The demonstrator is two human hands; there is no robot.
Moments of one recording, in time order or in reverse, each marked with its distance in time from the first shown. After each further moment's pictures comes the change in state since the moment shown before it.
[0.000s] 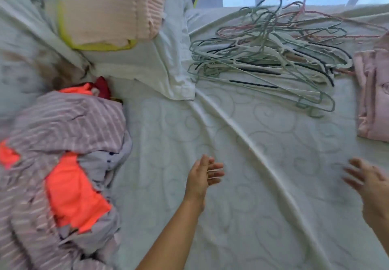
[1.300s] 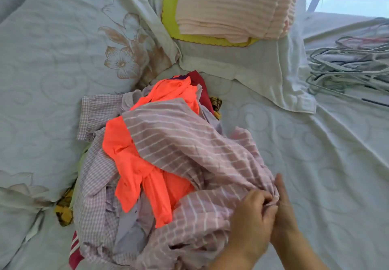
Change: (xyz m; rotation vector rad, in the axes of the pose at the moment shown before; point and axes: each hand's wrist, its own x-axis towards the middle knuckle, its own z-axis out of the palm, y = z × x) left_hand -0.029 0.071 -0.251 0.651 -0.105 0.463; right_hand -0.227 0.025 0.445 0.691 -0.699 0.667
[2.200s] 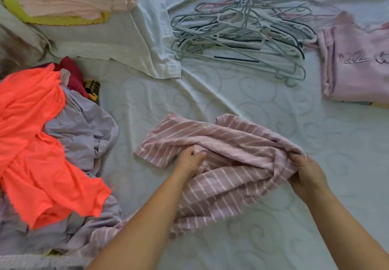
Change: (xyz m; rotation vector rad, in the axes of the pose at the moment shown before) left_hand 0.048 0.033 0.198 -0.157 -0.173 -0.425; right_hand -0.202 -0.207 -0.239 -0.288 0.684 -0.504
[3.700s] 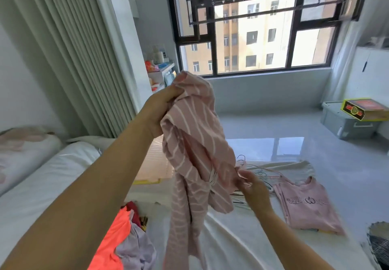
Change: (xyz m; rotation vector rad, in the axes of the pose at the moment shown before) left_hand -0.425 0.430 -0.178 -0.433 -0.196 0.914; right_hand -0.275 -0.219 0.135 -0.471 -0.053 -1.040
